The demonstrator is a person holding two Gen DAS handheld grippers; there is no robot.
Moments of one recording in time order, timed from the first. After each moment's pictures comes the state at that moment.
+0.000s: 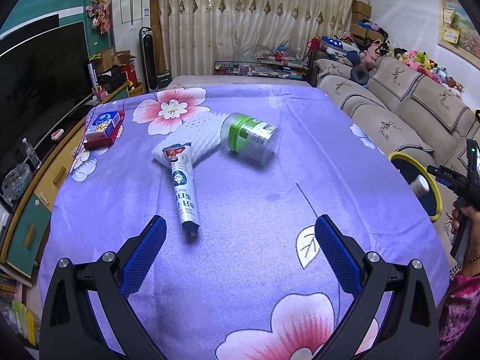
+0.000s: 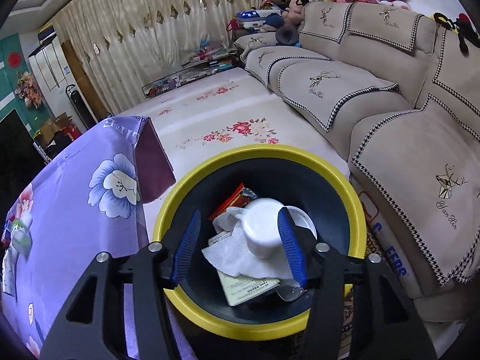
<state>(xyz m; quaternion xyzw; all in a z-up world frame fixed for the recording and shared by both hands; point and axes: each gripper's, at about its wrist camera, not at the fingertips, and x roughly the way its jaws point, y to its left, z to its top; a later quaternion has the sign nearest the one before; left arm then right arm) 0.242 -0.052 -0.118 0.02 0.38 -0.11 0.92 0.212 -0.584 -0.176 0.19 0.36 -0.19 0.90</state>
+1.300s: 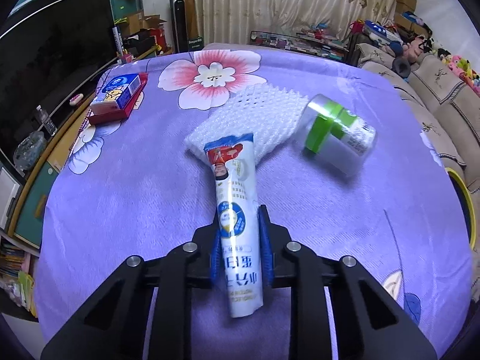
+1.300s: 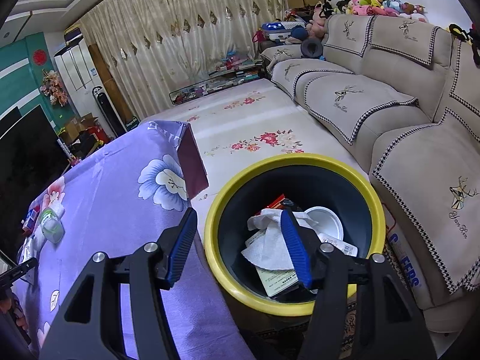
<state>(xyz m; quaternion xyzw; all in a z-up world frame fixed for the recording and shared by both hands) 0.338 -0.016 -0.165 0.00 0.45 -0.03 0.89 0.194 -0.547 -0.143 0.18 0.33 -0.13 0.92</state>
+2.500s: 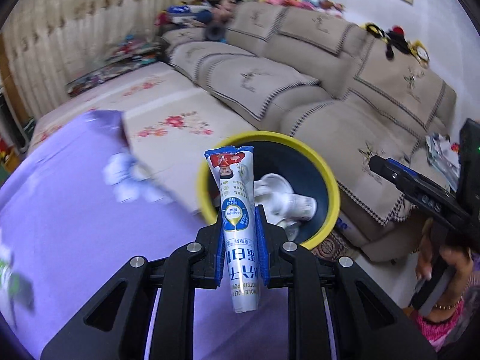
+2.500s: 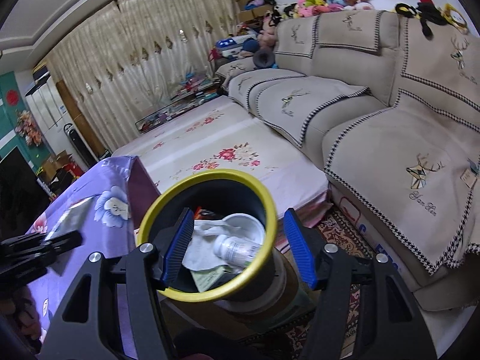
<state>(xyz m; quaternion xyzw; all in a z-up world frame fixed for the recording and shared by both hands) 0.268 -0.412 -0.105 0.16 0.41 -0.41 0.80 0.100 -0.642 -0.137 0.23 0.29 -0.22 0.90</state>
